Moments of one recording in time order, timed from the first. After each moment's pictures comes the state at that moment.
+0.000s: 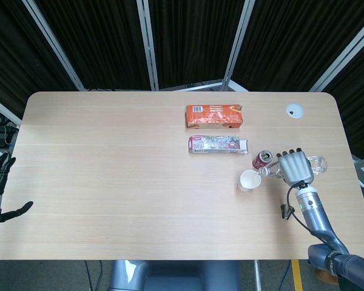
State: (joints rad) left arm -0.09 -1.11 -0.08 -1.66 1.51 1.55 0.04; right arm 0.54 -1.46 0.13 -1.14 -1.23 1.05 -0.52
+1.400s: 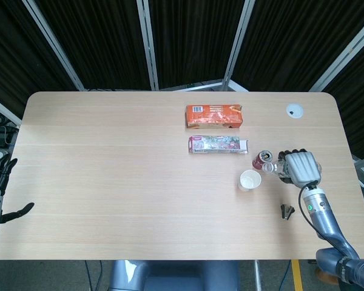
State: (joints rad) left arm -0.09 -1.10 -0.07 -1.67 1.52 1.55 0.04; right arm 0.49 -1.36 0.15 -1.26 -1.29 1.09 -0.15
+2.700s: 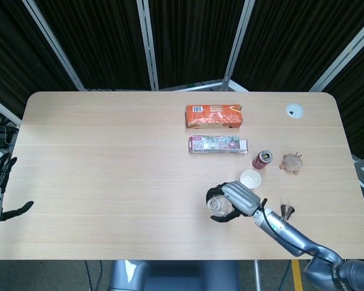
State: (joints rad) left arm -0.10 -1.12 -0.08 -1.65 1.48 1.52 0.05; right arm 0.65 -1.31 0.04 -1.61 -1.67 0.95 0.52
